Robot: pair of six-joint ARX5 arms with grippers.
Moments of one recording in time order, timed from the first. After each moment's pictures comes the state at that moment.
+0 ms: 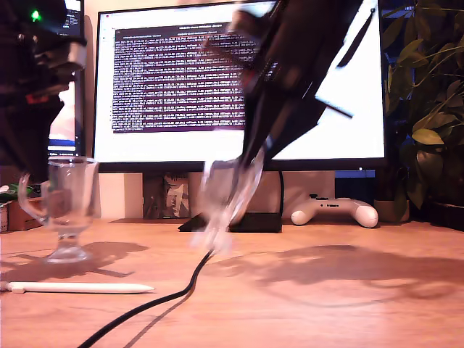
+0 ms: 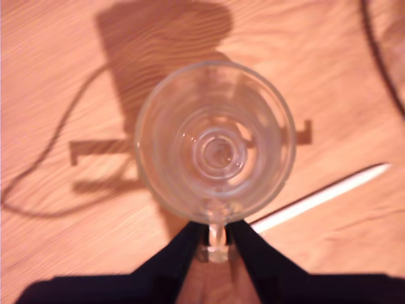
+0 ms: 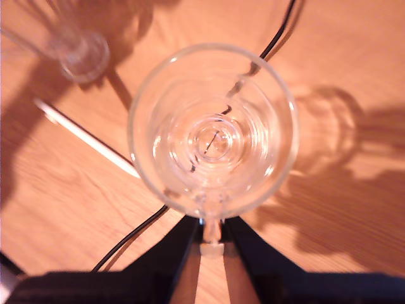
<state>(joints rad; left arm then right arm) -0.30 1.48 1.18 -0.93 0.11 0.17 0.73 1.64 1.23 -0.65 -0.15 0.28</state>
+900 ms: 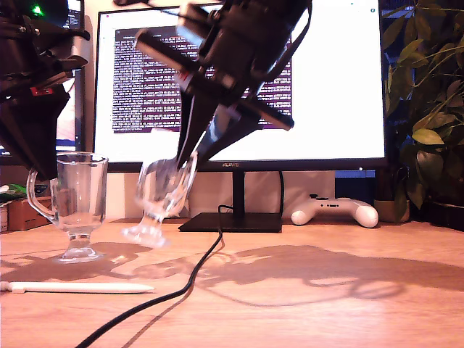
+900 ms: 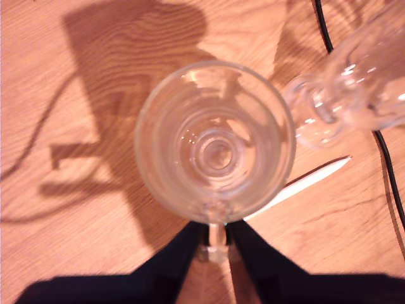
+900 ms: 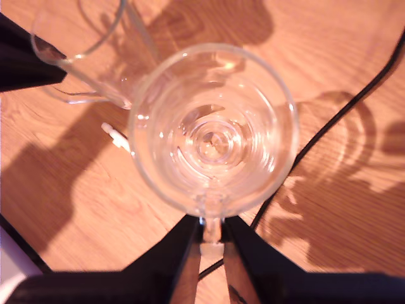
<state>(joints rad) -0.30 1.48 1.18 -0.95 0.17 0.17 0.80 1.74 1.34 -0.58 -0.18 0.31</state>
